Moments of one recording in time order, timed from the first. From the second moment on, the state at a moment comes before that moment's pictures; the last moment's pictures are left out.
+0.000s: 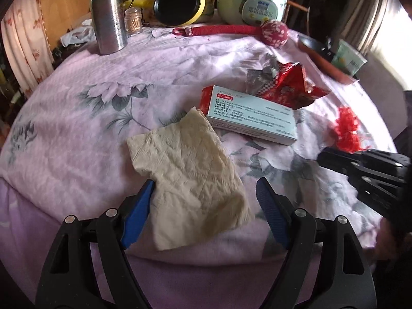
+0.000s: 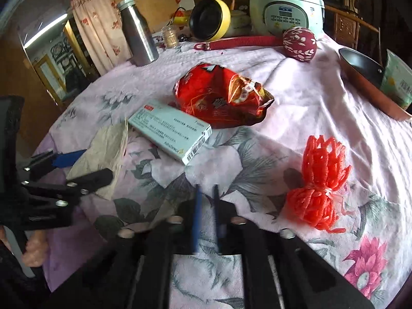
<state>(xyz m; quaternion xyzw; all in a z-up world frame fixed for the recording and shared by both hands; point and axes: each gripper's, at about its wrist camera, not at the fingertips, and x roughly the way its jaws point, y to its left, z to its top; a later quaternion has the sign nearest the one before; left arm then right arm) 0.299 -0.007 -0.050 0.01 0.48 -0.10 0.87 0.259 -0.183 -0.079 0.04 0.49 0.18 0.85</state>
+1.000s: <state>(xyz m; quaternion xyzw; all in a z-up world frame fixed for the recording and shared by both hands) 0.301 0.090 -0.057 -0.17 0.47 -0.12 0.86 0.305 -0.108 -0.079 -0.09 0.44 0.21 0.87</state>
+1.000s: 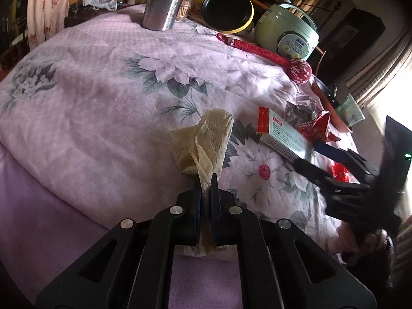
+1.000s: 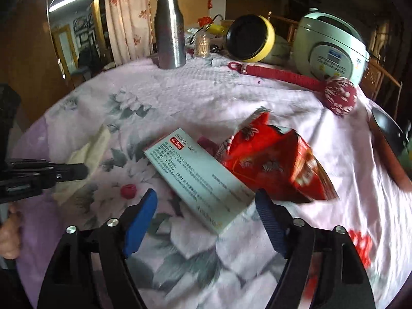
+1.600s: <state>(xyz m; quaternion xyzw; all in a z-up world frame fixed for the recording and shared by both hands) 0.301 0.085 -0.057 -0.16 0.47 -0.11 0.86 0.281 -0.087 -0.085 -0.09 0.45 0.25 0.85</state>
